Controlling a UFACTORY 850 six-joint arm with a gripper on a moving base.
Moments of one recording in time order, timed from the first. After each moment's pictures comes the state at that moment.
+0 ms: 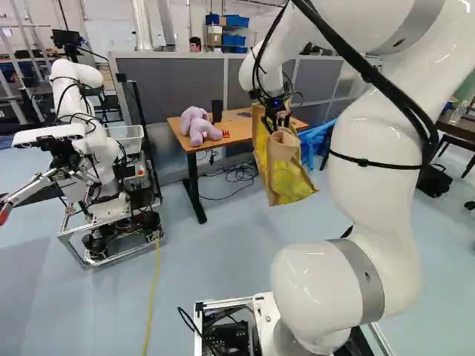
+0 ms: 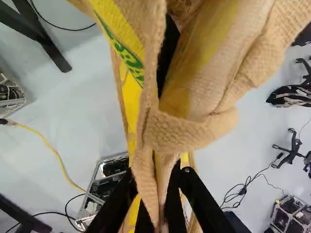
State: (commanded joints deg) arm -0.2 -15.4 -72.3 -23.1 -54.2 21.6
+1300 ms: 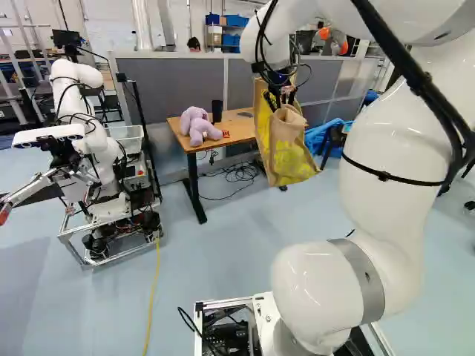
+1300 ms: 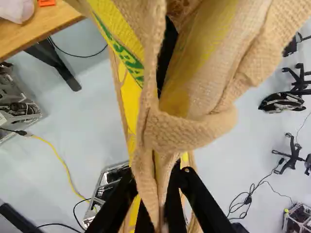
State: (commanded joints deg) arm 0.7 -8.0 -75.9 -23.3 -57.3 21.6
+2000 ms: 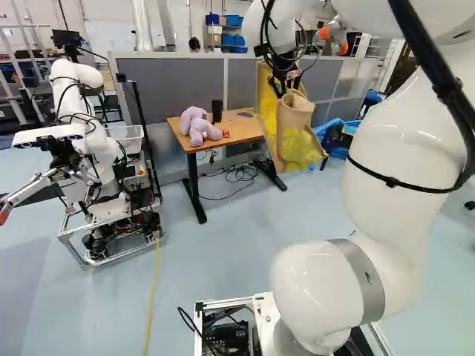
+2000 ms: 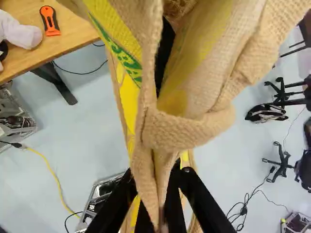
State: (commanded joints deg) arm 0.7 -6.0 -79.7 -28.1 -58.3 21.6
